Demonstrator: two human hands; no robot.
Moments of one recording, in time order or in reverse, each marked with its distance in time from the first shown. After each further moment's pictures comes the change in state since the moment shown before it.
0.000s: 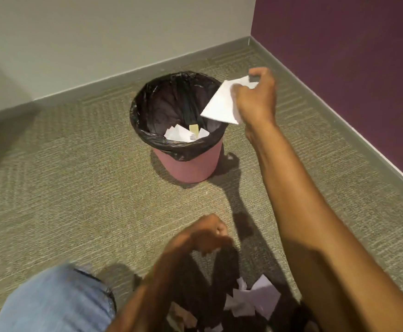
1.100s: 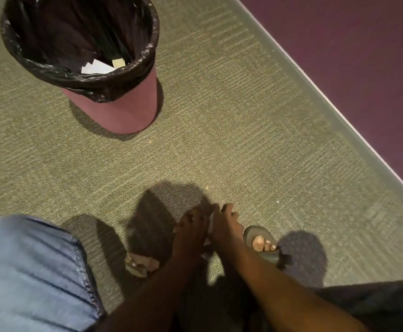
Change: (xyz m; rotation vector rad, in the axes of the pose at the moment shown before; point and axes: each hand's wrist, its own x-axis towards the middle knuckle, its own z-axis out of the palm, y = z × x) left_hand 0.037 -0.090 0.207 1.002 0.136 0.081; right_hand -0.252 0.315 -0.126 -1.257 -0.508 0.422
